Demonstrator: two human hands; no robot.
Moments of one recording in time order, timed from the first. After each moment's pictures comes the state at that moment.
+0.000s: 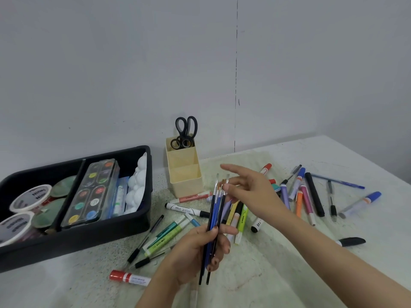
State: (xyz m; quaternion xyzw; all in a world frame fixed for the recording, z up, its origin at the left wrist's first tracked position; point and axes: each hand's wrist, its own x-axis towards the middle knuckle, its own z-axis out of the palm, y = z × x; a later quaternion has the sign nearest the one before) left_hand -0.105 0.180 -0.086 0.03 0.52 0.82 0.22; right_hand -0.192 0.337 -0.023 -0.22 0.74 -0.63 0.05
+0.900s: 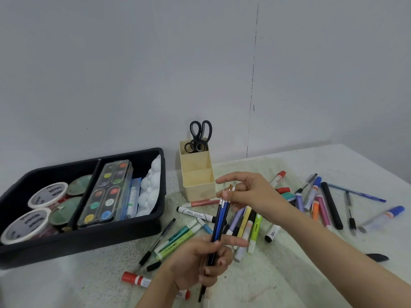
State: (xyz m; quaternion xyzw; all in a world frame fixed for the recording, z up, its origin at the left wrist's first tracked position) left_hand -0.105 0.149 -0.083 0.08 0.45 0.82 0.34; right_hand -0.201 0.313 -0.004 -0.24 0.73 -0.61 0.19
